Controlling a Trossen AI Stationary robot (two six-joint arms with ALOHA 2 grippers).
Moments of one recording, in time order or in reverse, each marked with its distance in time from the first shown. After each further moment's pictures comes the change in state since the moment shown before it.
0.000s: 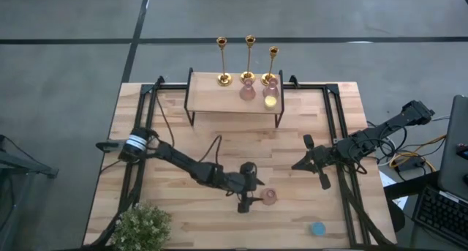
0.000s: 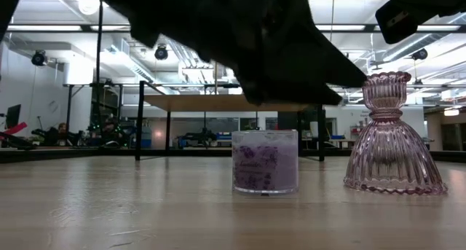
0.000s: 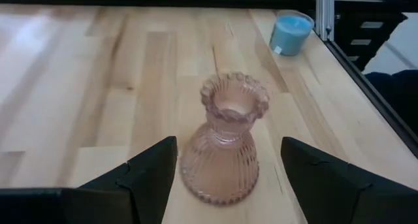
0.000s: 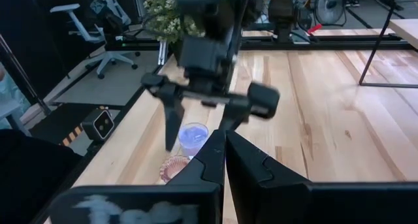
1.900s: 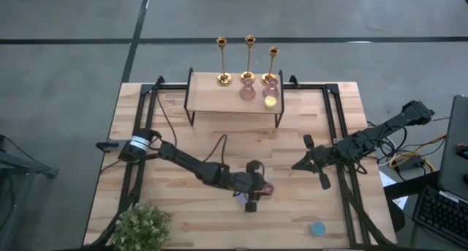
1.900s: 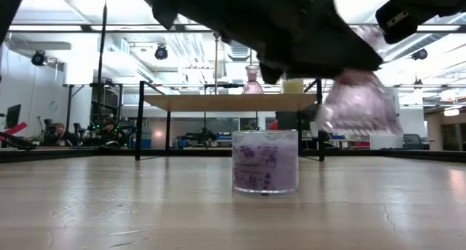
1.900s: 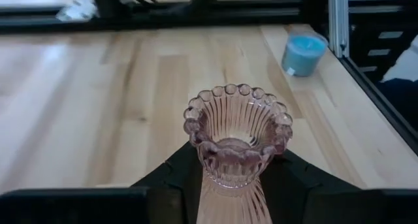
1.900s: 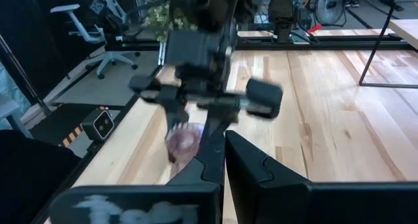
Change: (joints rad) left arm 0.004 0.035 0.138 -0.090 -0.043 0.052; right arm 0.000 0.000 0.000 0.000 0.000 0.000
